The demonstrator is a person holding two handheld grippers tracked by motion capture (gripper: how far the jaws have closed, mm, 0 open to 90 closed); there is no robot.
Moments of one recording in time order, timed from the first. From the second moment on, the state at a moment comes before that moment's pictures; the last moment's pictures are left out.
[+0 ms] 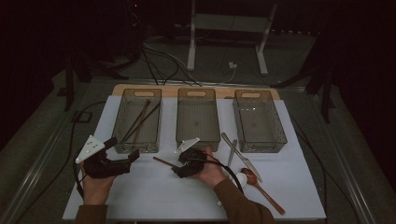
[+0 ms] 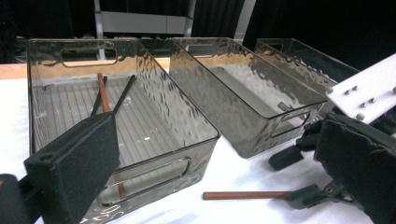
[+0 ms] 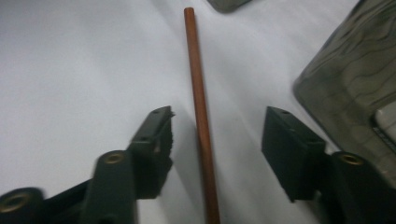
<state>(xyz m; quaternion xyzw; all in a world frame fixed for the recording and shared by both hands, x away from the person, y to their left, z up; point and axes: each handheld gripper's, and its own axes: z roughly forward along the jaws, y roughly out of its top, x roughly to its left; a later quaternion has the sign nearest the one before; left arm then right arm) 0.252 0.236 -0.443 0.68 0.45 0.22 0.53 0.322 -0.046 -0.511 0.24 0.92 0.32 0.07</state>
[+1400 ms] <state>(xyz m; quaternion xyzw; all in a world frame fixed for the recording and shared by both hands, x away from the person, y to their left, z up) 0.261 0.213 -0.455 0.69 0.46 0.17 0.53 0.304 -0.062 -0.465 0.23 0.88 0.41 0.10</state>
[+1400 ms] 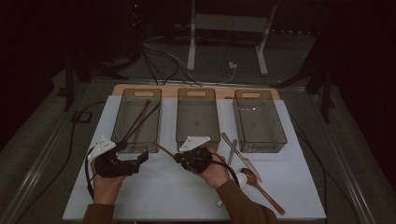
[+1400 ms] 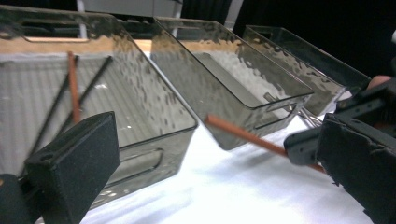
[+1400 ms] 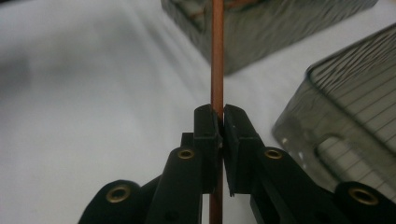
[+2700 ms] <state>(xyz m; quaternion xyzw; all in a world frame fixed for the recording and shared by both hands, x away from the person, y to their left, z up) 0.288 0.166 -0.446 0.67 0.43 0.05 0.60 0.296 -0.064 -0.449 0.25 0.82 0.50 0.09</state>
